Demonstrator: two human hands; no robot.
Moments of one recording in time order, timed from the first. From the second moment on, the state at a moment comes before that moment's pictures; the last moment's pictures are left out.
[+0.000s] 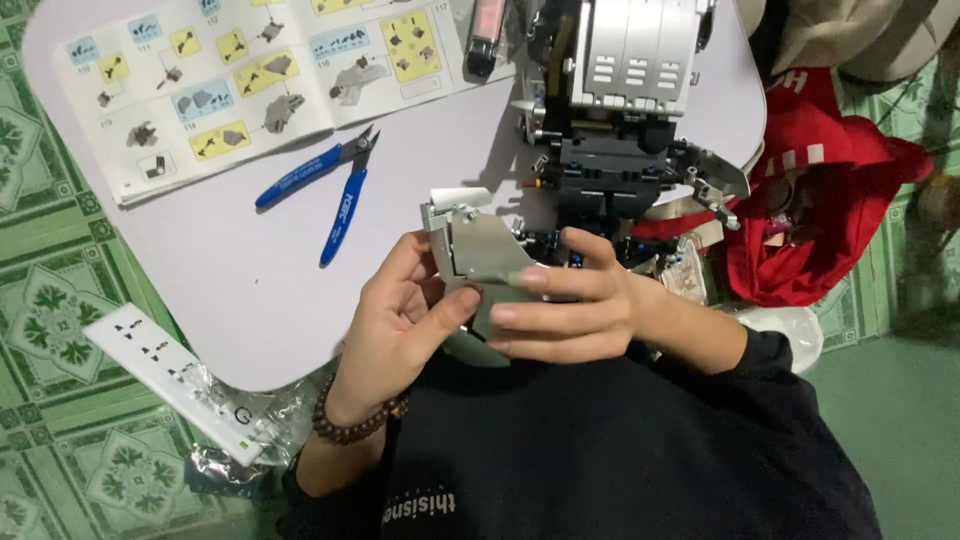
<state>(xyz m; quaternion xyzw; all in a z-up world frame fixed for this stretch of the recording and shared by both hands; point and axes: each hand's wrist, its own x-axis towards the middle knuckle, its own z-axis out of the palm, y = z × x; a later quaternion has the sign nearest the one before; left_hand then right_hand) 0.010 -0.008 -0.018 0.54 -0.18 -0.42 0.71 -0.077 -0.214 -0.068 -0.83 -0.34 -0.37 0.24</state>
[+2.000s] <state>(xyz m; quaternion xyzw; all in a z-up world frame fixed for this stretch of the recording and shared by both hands) 0.089 -0.074 -0.052 0.78 -0.23 -0.32 0.48 -0.013 -0.228 -0.075 -0.70 0.05 -0.12 0.70</state>
